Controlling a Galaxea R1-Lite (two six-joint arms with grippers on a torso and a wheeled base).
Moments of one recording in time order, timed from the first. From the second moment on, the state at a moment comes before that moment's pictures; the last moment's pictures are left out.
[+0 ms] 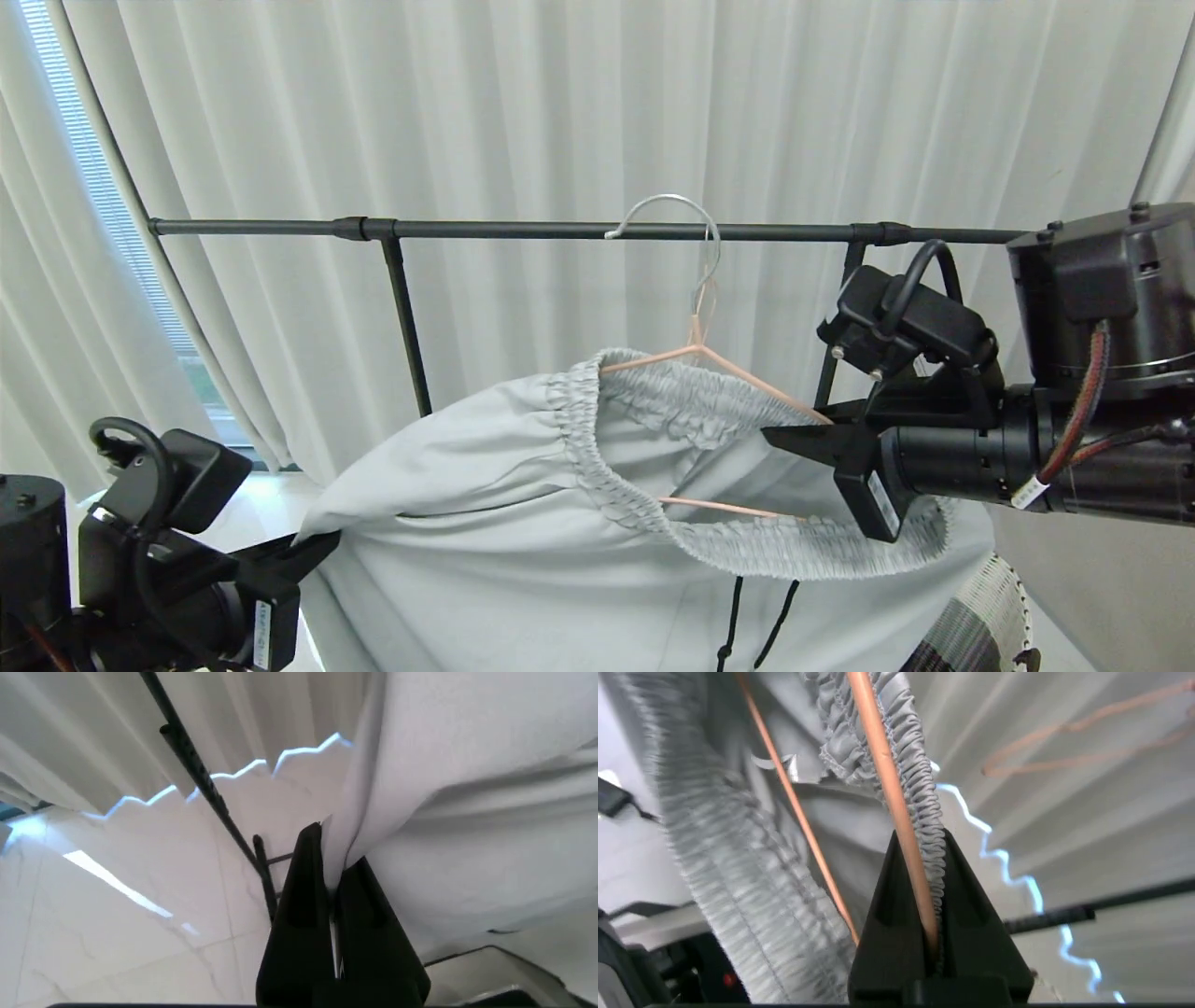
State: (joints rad) left arm -0.30 1.15 -0.29 -0.40 0.02 0.10; right arm 0.81 1.49 -1.01 -0.01 0.04 -0.25
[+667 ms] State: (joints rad) left arm -0.25 1.14 -0.32 -0.40 0.02 -0.04; right arm 0.77 1.47 -0.97 0.07 -0.01 -0.38
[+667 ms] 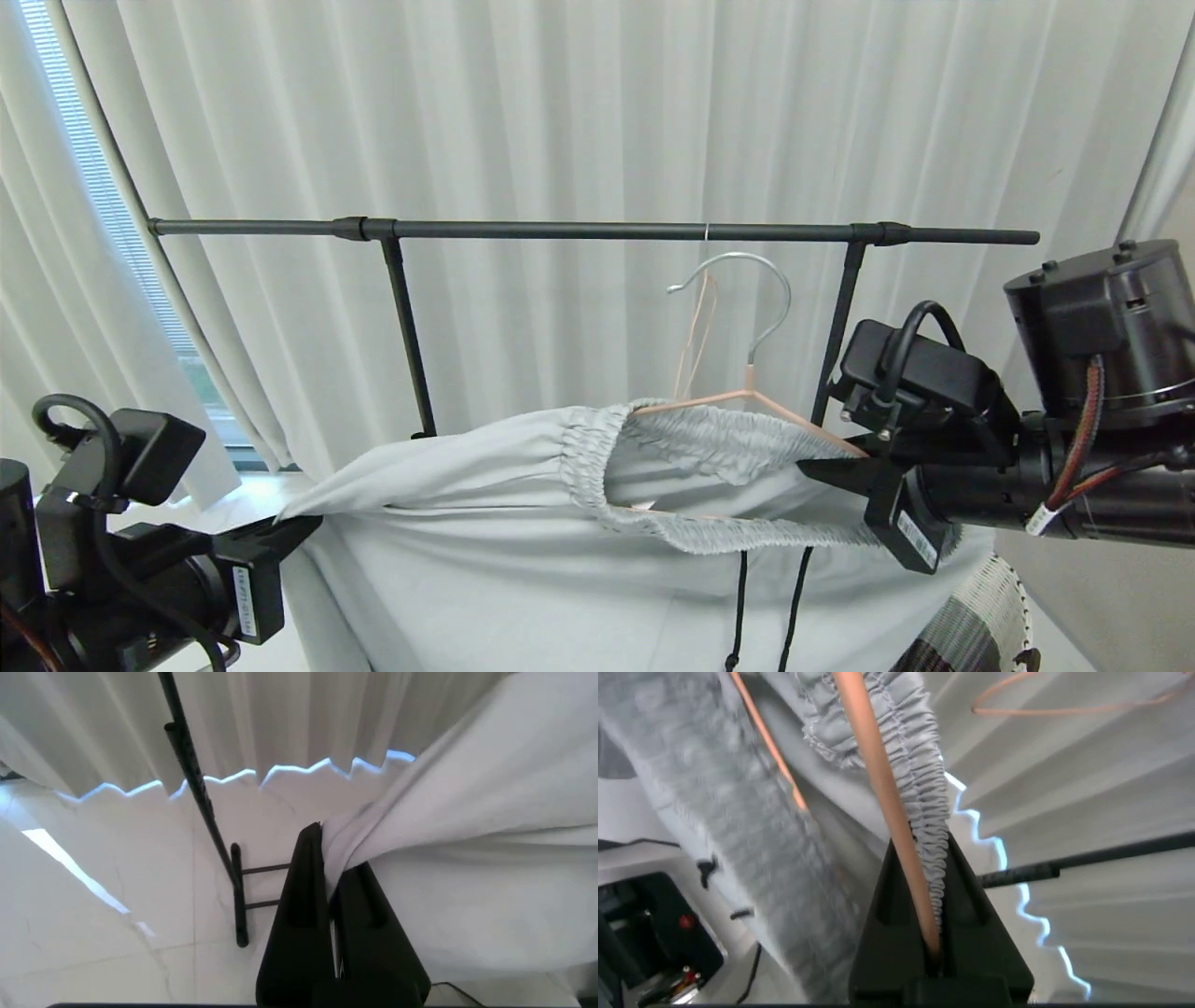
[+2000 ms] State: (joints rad) left arm -0.34 1.09 -0.28 -0.40 0.03 0.04; right arm 0.72 1.47 -1.02 0.18 -0.14 -0.06
